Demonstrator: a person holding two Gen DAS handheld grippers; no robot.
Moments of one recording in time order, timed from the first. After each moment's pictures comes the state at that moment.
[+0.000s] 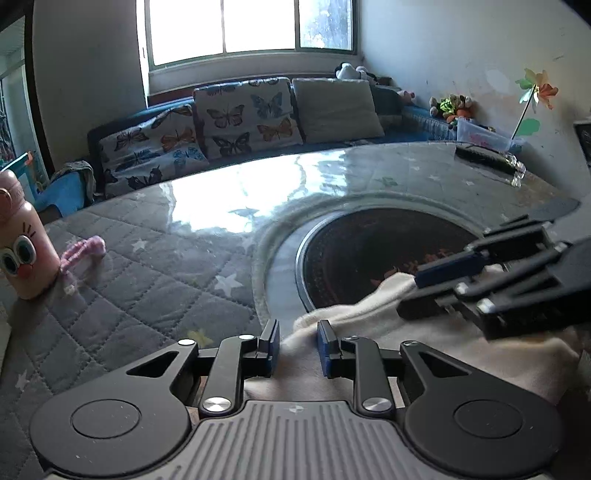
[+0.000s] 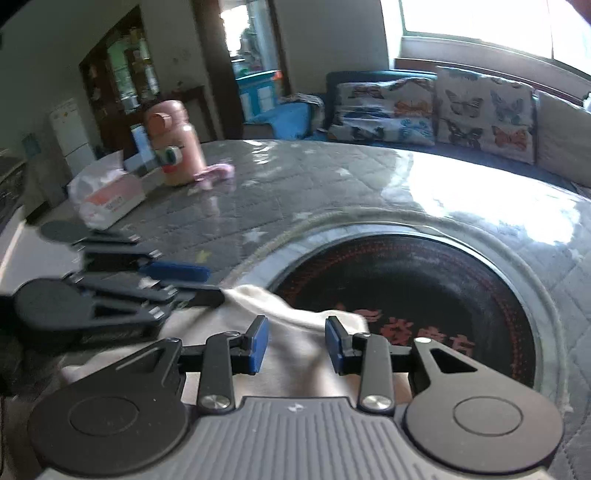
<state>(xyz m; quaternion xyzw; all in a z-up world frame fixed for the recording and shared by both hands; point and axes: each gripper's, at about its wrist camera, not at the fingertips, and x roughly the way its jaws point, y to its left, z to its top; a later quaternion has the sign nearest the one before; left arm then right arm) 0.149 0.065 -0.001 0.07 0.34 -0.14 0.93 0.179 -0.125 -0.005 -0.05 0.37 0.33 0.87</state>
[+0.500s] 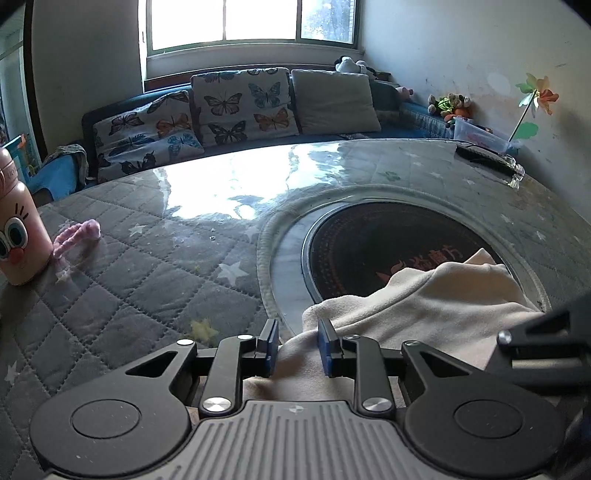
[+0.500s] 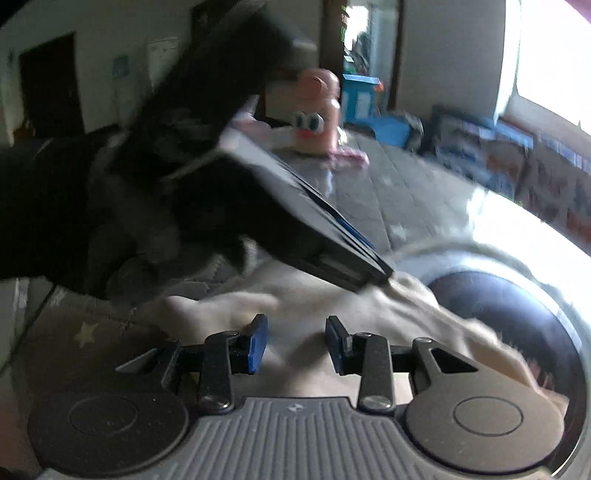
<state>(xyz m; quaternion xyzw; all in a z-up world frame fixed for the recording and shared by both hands) 0.159 0.076 -0.006 0.04 0.36 -0.15 0.92 0.089 -0.048 -0.013 -0.19 0.30 0.43 0.83</state>
